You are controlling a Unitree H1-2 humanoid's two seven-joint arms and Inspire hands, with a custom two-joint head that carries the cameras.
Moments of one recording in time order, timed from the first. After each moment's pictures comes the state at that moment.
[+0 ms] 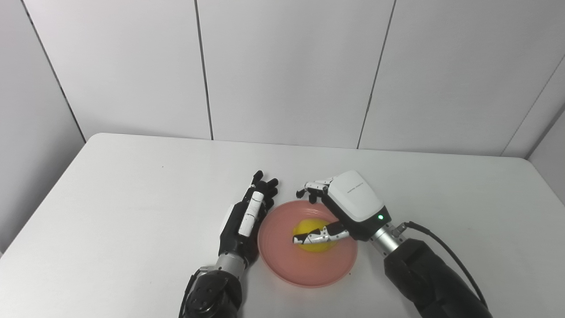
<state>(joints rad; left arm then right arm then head) -0.23 -0.16 -0.03 0.12 -0.19 0.18 -0.07 -0.47 -0.32 0.40 0.19 -1.00 -0.28 -0.17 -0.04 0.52</state>
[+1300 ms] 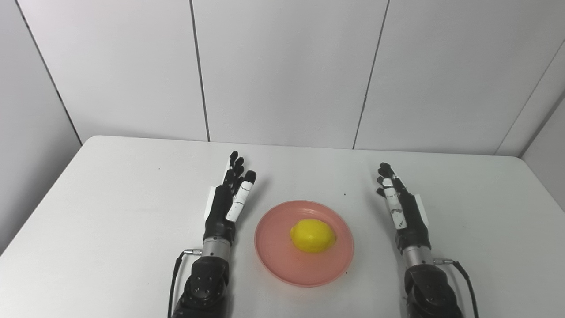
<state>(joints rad) -0.37 -0.06 -0.02 0.38 0.08 -0.18 0.11 -0.35 -0.04 -0.09 0.34 -0.02 -0.13 -0.04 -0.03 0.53</state>
